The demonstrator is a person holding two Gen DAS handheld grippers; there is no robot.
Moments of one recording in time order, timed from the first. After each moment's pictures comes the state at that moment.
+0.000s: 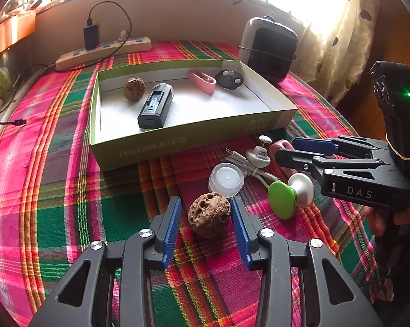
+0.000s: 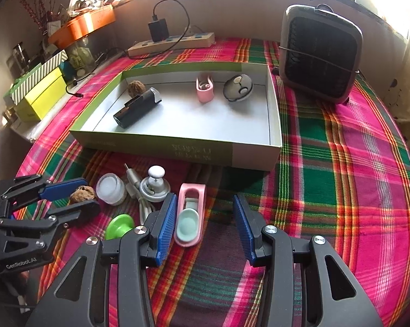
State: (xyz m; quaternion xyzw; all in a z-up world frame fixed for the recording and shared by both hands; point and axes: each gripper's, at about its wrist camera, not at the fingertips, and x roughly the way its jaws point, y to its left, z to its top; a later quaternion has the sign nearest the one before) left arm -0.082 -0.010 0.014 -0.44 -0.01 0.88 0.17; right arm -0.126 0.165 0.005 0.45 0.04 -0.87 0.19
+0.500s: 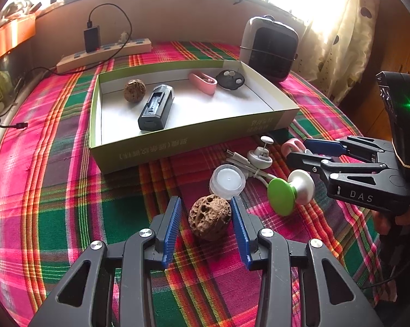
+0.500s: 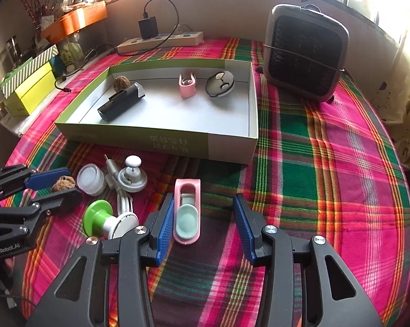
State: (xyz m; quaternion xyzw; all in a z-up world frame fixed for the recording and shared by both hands) left arm -0.083 -0.009 0.014 -0.44 -0.01 0.88 0.16; right arm -0.121 0.174 0.002 0.45 0.07 -0.88 0.16
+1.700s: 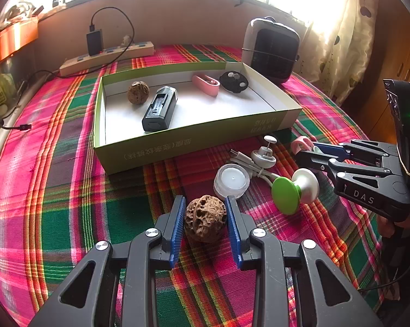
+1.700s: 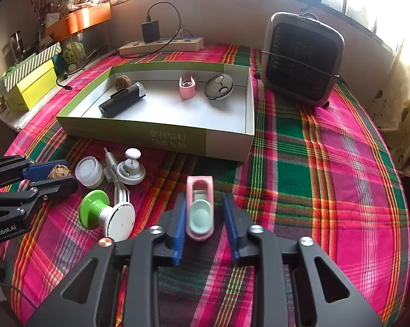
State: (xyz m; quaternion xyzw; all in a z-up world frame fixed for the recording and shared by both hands) left arm -0.082 -0.010 0.013 -0.43 0.00 0.89 0.16; right arm -0.110 0.175 0.001 0.42 0.08 -0.89 0.16
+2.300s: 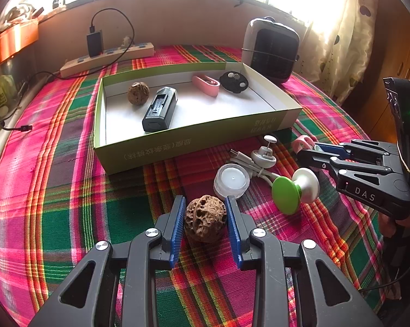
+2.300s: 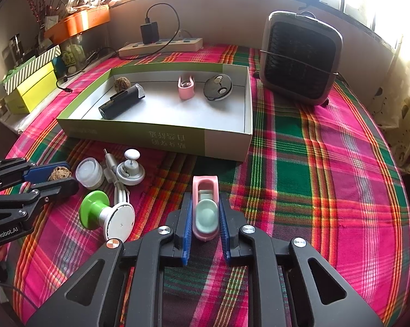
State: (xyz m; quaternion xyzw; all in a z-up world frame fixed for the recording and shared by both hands) left arm -0.082 -0.010 0.013 -0.43 0.00 0.89 0.15; right arm -0.109 0.177 0.001 0.42 0.08 -0.89 0.16
